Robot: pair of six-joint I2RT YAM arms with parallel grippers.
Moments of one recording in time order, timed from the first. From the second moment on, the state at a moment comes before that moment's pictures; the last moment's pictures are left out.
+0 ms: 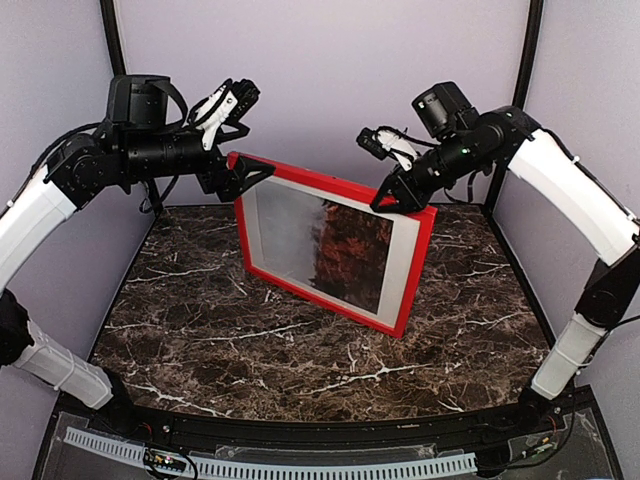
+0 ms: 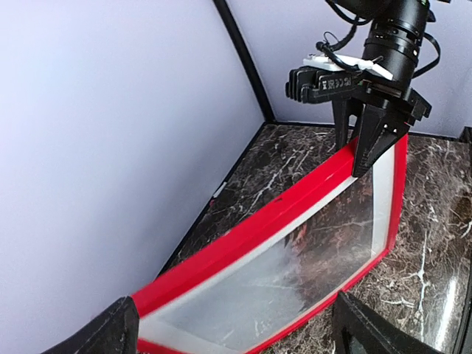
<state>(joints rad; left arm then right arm) -0.79 1.36 1.72 -0.67 0.07 0.44 0.73 1.65 1.96 -1.14 -0.25 -0.28</state>
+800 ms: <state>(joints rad) -0.79 1.24 1.06 -0.35 -0.08 -0.18 0.45 1.44 1.29 -0.46 -0.38 0.61</state>
